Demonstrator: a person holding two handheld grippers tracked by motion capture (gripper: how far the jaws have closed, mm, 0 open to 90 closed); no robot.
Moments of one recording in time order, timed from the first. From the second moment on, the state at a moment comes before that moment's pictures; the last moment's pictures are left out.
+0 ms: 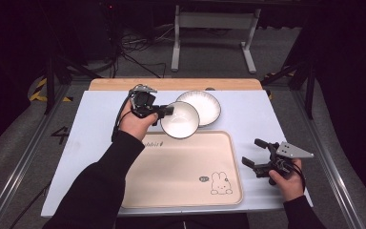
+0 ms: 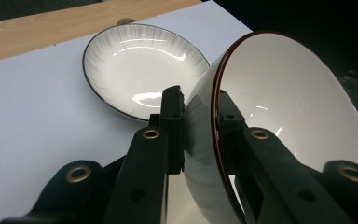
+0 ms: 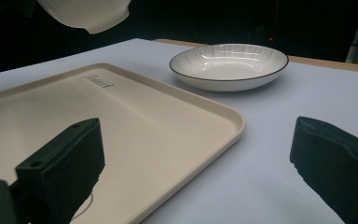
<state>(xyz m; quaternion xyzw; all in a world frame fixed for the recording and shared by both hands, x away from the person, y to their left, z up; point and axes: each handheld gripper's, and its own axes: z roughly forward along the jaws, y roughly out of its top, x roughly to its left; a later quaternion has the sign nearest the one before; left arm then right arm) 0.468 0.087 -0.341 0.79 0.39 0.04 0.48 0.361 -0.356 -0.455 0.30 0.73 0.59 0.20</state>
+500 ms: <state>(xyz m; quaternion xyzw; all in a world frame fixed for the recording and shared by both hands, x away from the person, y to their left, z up) 0.450 0.094 -0.342 0.81 0.36 0.01 0.46 0.361 -0.356 -0.455 0.30 0.73 0.58 0.20</state>
